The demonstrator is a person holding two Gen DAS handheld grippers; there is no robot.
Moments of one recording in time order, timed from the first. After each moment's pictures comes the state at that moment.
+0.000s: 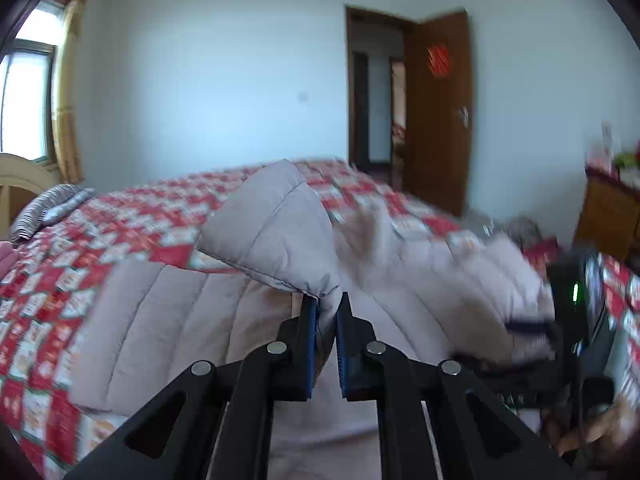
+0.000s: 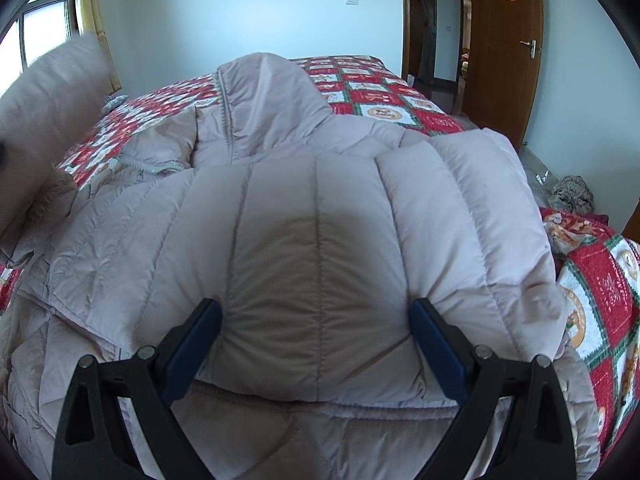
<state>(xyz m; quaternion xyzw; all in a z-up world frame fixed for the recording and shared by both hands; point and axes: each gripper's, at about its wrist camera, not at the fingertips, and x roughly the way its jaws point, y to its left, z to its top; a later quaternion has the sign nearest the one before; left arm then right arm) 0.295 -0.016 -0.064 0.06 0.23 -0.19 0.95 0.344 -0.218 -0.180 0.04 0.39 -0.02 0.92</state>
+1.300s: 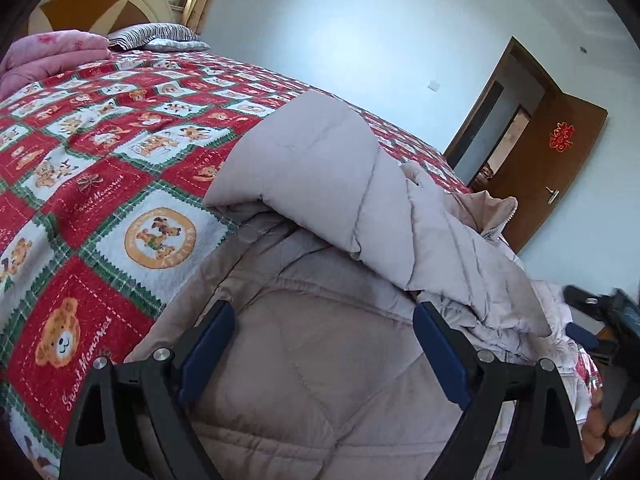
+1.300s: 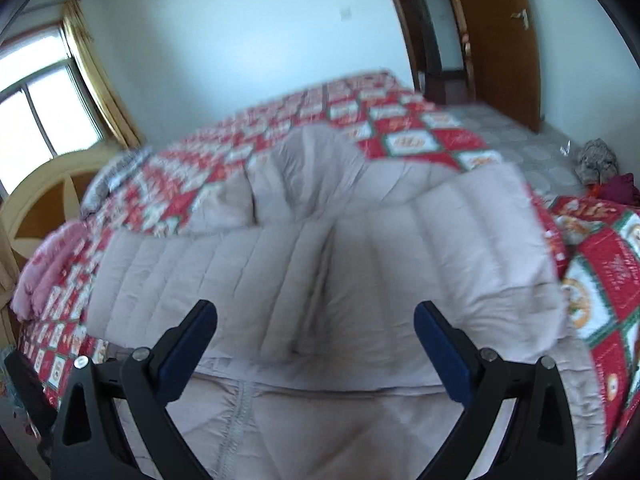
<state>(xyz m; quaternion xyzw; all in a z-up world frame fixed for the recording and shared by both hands) 0.257 0.109 -0.137 -0.21 0.32 -0.04 0.92 0.346 -0.197 -0.134 0.14 0.39 0.02 0.91</state>
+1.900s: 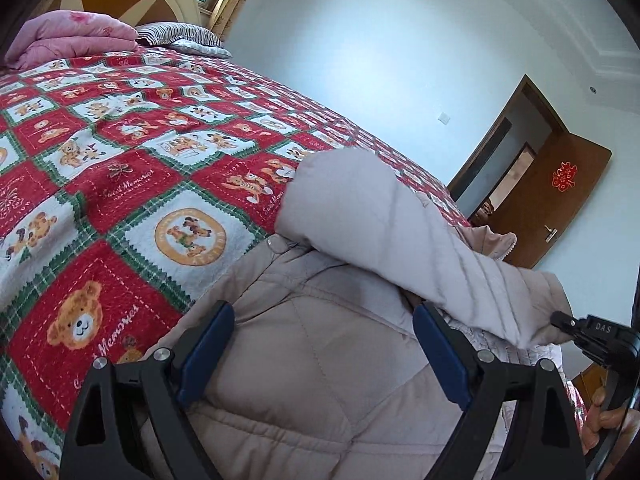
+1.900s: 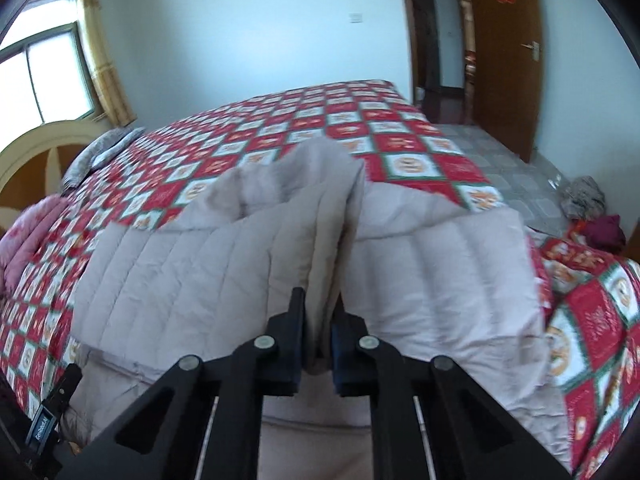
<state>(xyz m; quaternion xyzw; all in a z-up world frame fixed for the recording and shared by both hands) 0.248 0.136 -0.141 -0.26 0.28 -0.02 0.92 0.348 -0.214 -0.114 0.09 0.36 -0.02 0.93</state>
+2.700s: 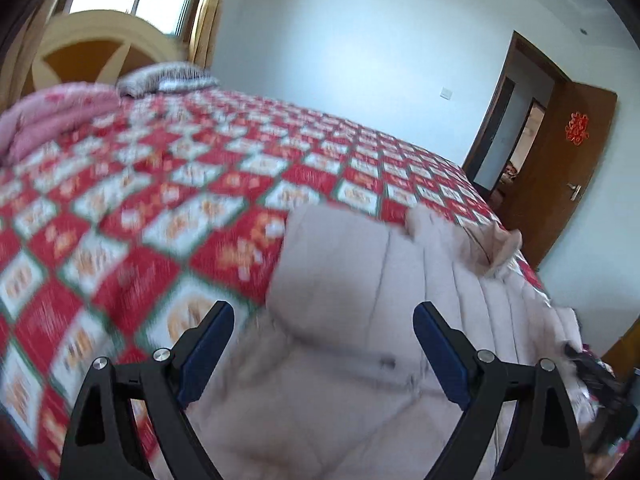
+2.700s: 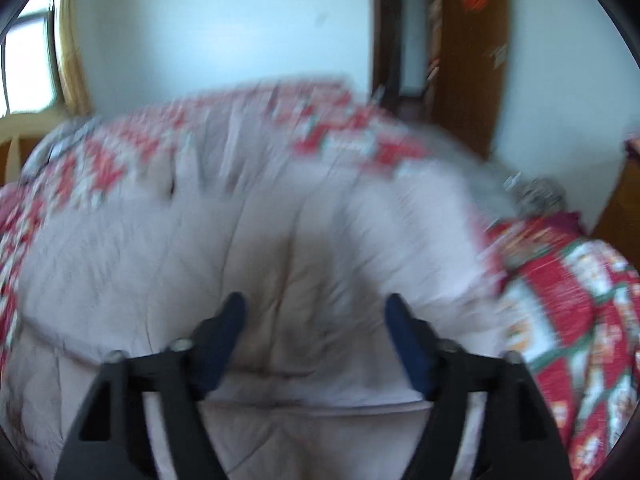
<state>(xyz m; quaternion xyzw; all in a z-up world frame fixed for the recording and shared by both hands) 0.279 0.116 -0.061 -0.14 0.30 0.02 0.94 0.311 -0.230 -0.119 0.05 0.29 -0.11 0.95</state>
